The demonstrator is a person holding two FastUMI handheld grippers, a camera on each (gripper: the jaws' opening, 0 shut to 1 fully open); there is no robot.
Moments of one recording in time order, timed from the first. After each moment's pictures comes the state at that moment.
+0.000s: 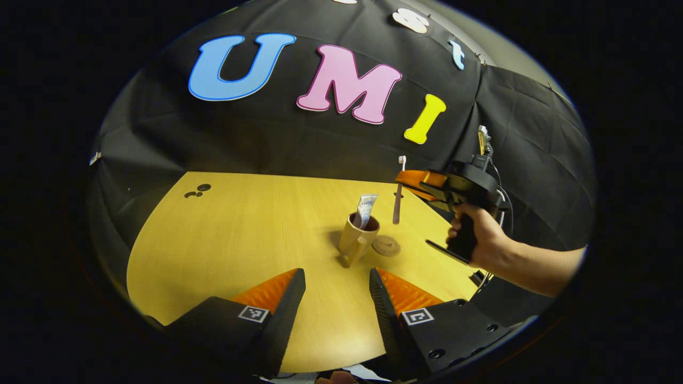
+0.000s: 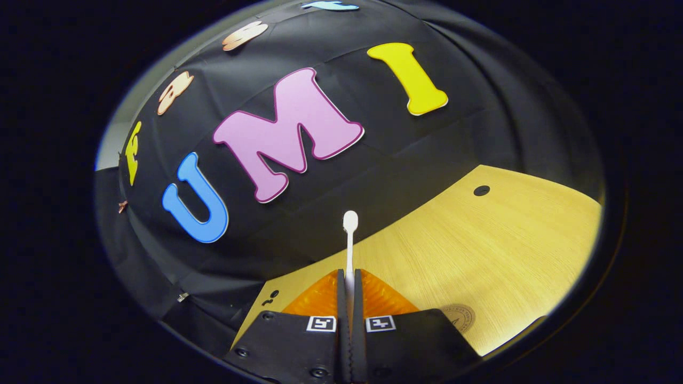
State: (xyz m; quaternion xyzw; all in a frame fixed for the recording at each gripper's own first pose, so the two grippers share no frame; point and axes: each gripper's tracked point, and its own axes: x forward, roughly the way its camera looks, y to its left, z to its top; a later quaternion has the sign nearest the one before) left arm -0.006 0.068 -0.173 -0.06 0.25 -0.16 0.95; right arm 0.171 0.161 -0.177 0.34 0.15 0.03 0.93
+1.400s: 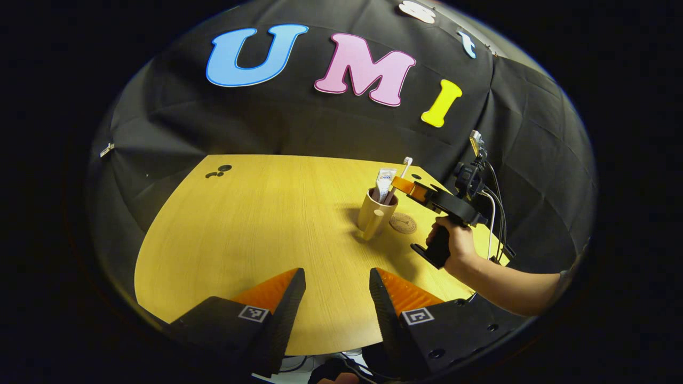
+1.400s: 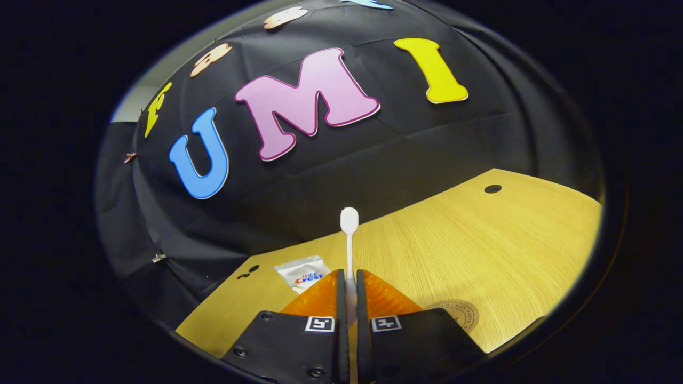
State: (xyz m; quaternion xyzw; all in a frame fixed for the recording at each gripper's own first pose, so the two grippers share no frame) left arm -0.025 0.074 -0.200 -0.05 0.29 -0.12 0.95; right arm 0.152 0.198 -0.257 0.25 0.14 0.08 0.95
